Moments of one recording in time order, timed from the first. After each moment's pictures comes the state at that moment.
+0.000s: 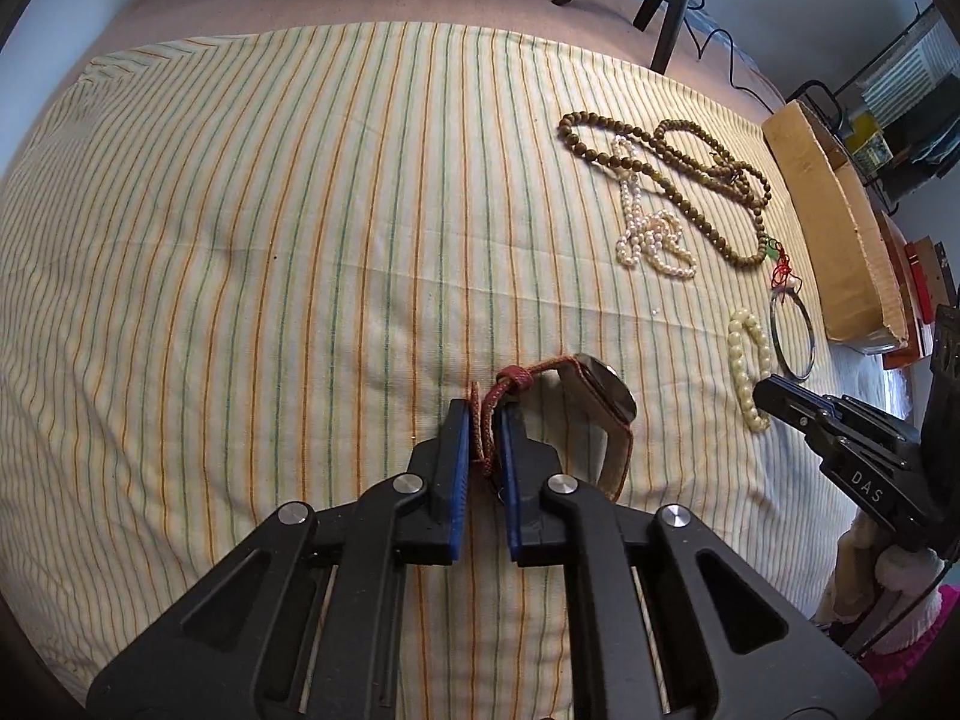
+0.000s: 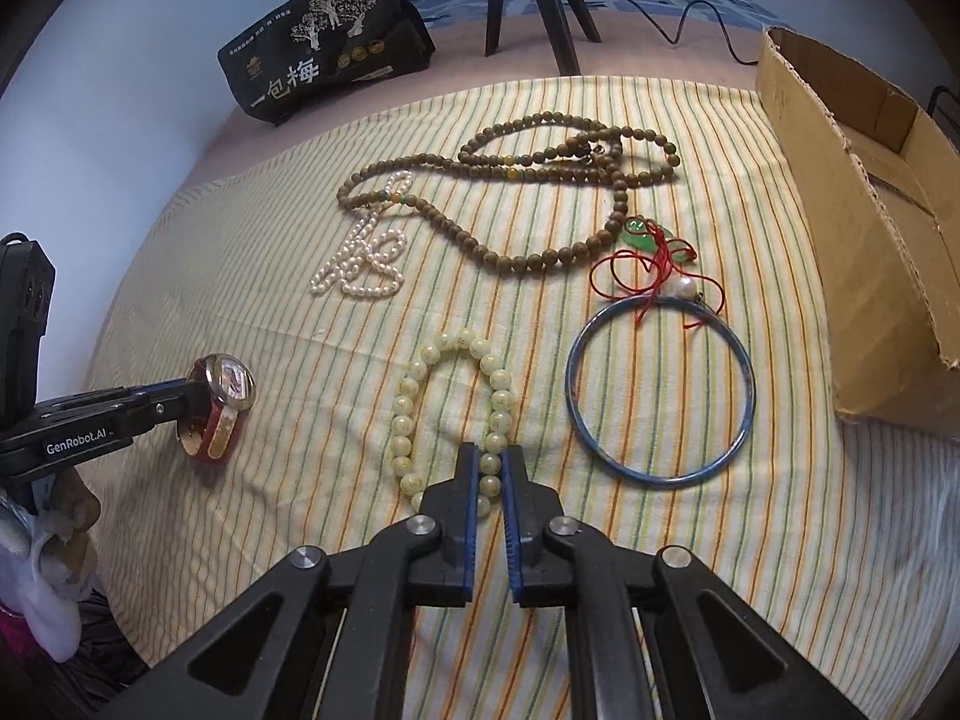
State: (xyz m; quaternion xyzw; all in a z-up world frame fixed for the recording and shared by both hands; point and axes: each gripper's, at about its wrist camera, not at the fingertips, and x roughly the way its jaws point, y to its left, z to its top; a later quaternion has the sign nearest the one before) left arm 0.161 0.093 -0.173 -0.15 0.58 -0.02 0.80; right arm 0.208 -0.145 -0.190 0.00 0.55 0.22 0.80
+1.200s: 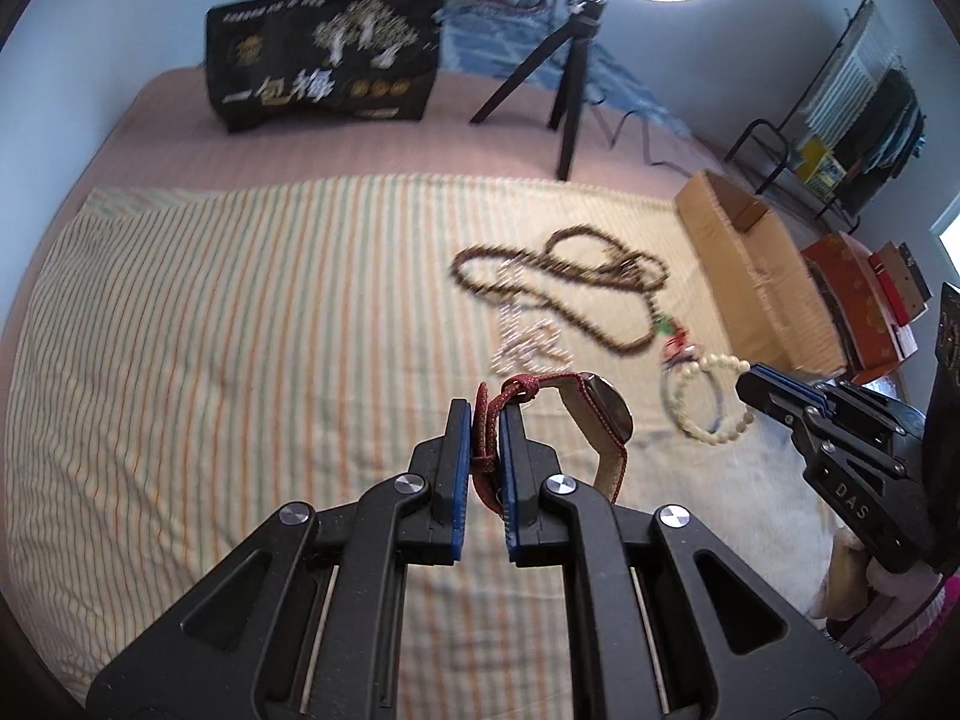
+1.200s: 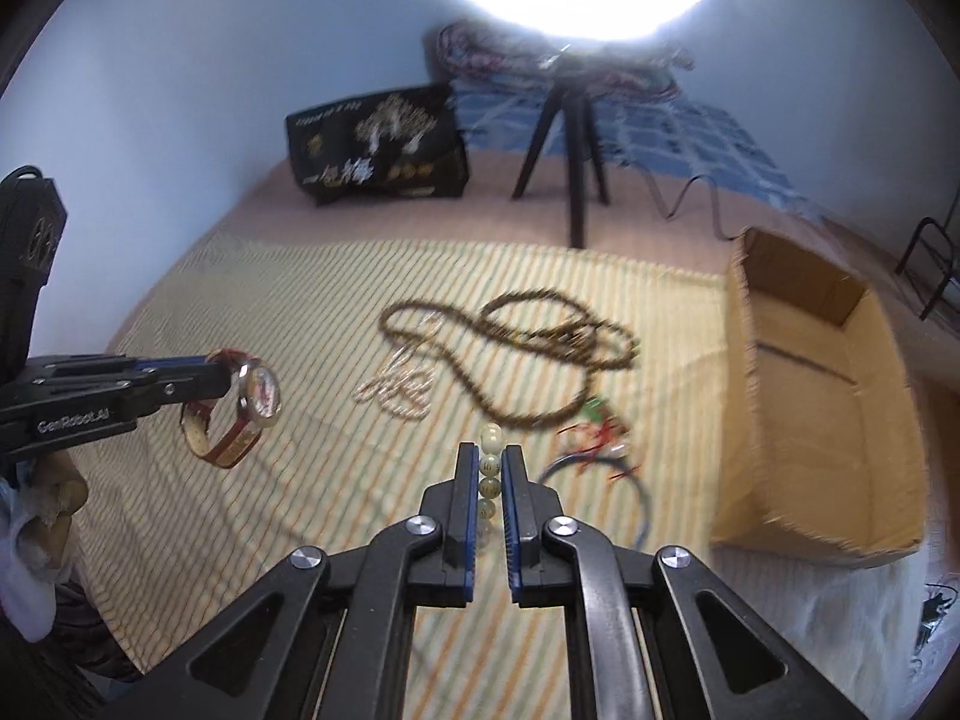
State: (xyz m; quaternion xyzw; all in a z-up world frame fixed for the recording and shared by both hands) left arm 0.158 0.056 -0.095 -0.12 0.48 -0.05 0.87; right arm 0.194 -0.151 -0.106 -0.08 0.43 0.22 0.87
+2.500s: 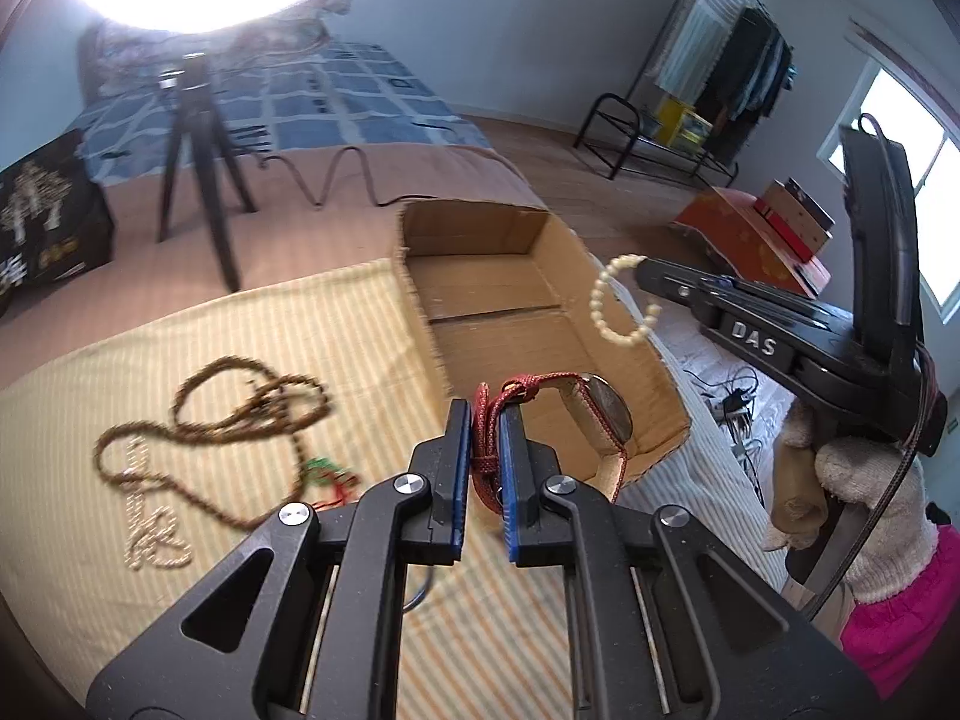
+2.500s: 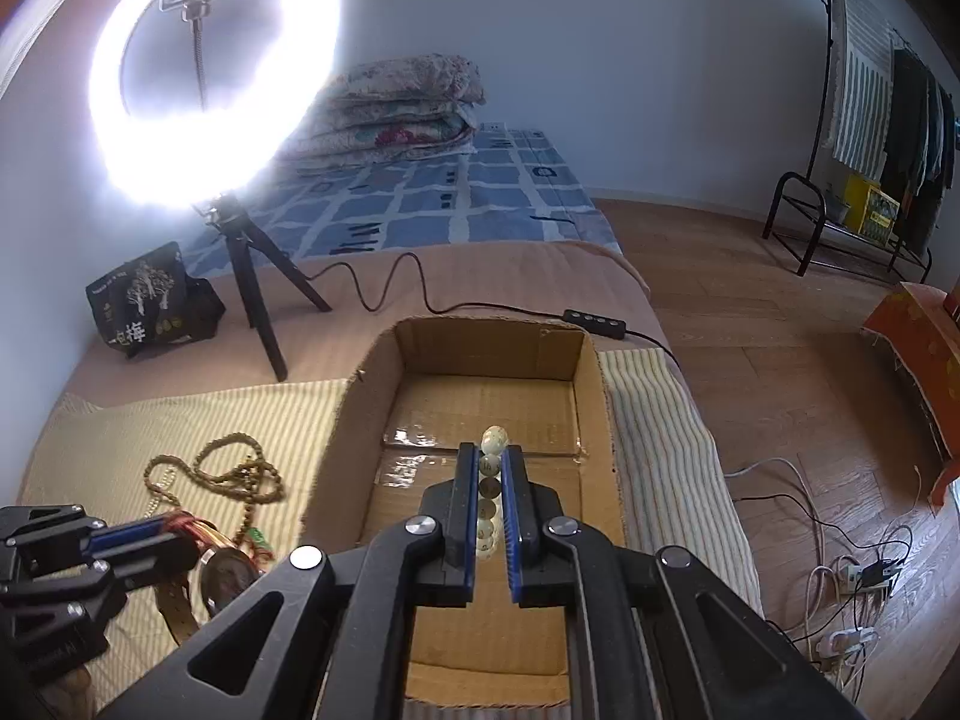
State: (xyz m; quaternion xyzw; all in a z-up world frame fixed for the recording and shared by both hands) left arm 0.248 -0.162 -0.061 -0.08 0.43 -0.21 0.87; right arm 0.297 -0.343 -0.060 -0.02 0.39 0.07 0.92
